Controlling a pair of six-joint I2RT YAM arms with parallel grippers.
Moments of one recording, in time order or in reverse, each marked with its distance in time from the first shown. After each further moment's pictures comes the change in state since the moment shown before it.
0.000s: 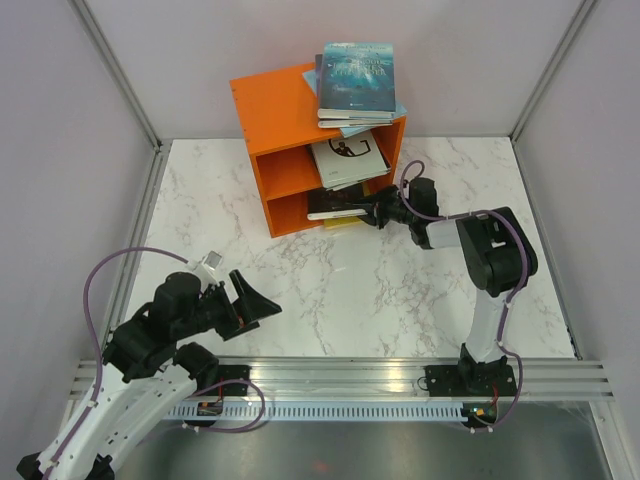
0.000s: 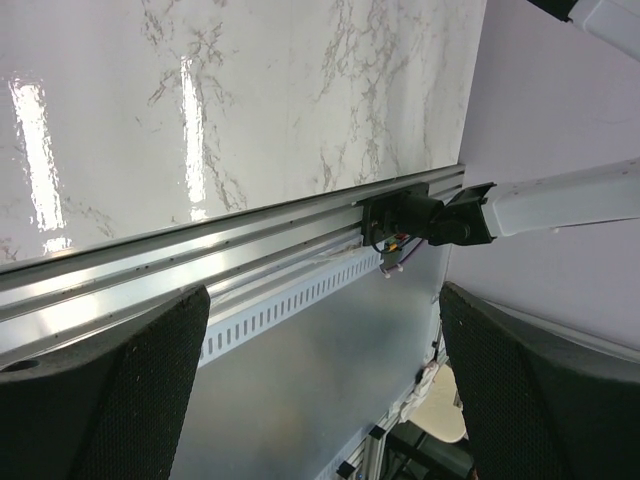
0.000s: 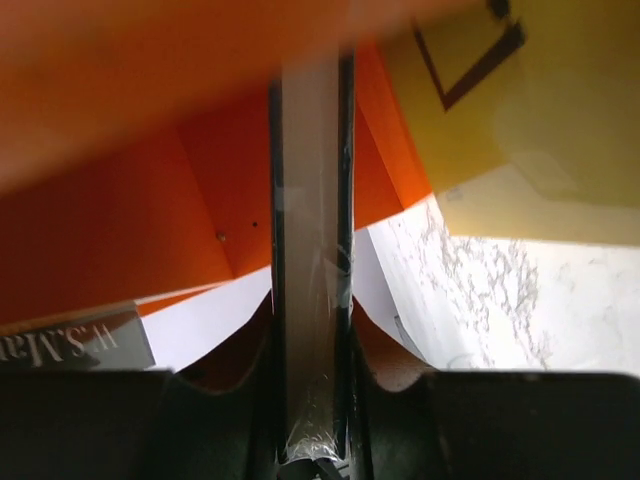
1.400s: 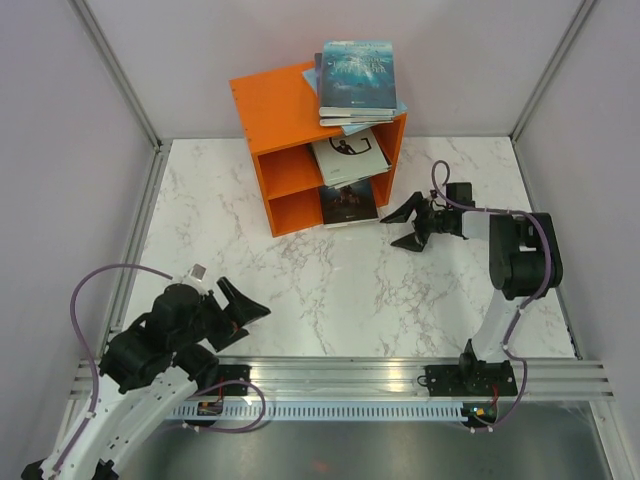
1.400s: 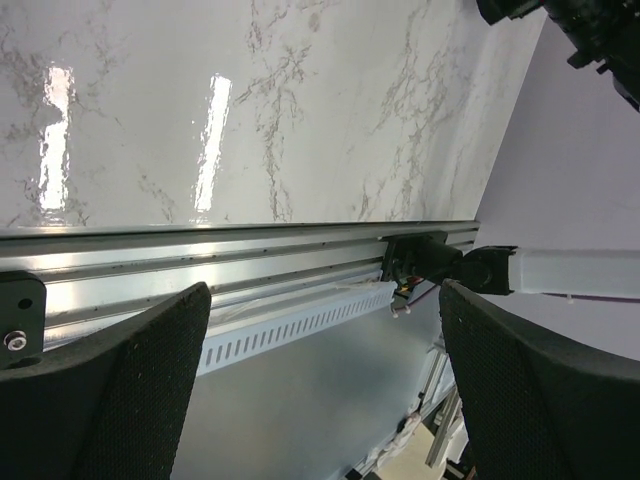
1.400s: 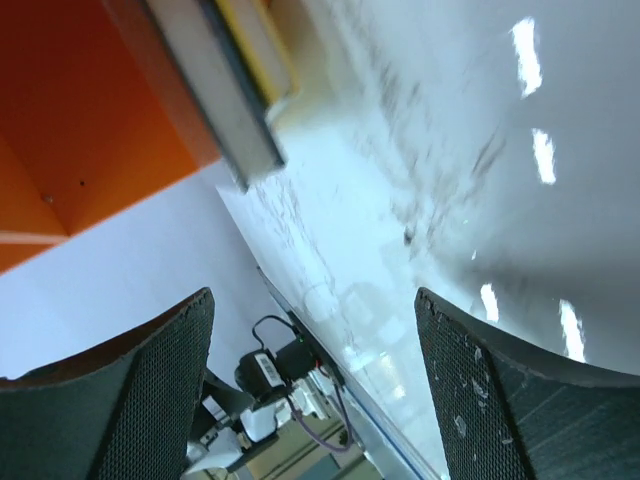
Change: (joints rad) left arm 0.000 -0.109 -0.037 -0.143 -0.143 -0.123; right arm -0.254 -0.021 0.049 -0.645 -0.184 -0.644
